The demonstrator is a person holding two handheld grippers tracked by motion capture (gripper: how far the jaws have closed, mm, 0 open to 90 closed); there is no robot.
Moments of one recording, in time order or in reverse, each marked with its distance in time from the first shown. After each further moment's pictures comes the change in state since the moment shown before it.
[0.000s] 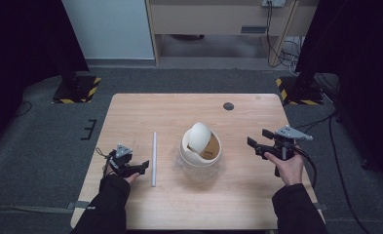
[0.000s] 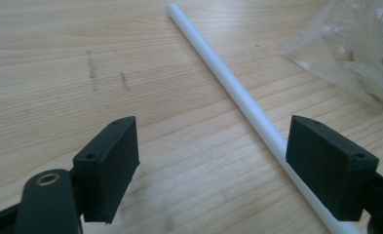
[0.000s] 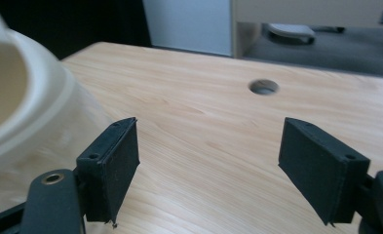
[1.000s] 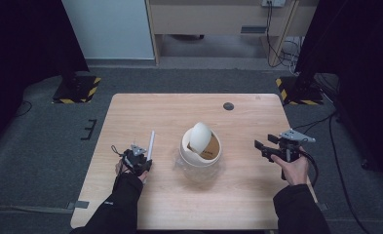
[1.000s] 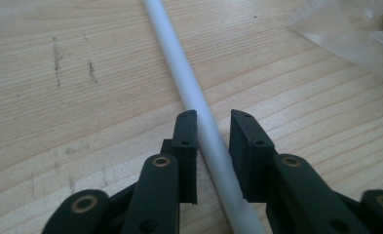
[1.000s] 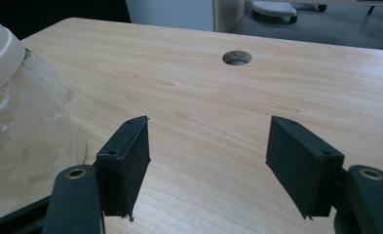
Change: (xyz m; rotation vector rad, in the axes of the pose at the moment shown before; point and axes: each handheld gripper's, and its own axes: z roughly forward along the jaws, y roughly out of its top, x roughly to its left) left arm -0.024 0.007 0.021 0.112 0.089 0.055; right arm -0.021 -0.017 -0.002 0.072 -0.063 0.007
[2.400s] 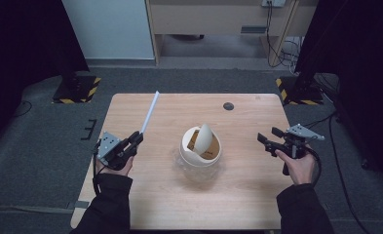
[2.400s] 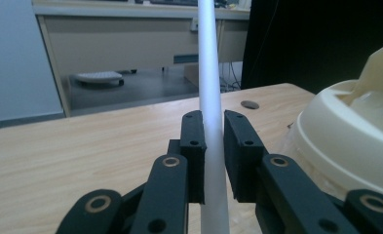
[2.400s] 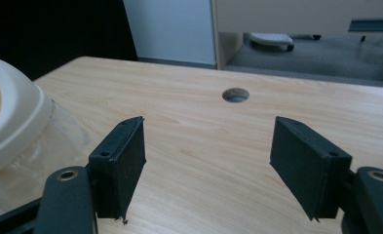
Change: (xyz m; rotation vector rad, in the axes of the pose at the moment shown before) left arm 0.004 0.039 -0.108 -0.622 -0.112 -0.021; right arm 0.000 0.020 -0.015 -0.112 0.011 0.025
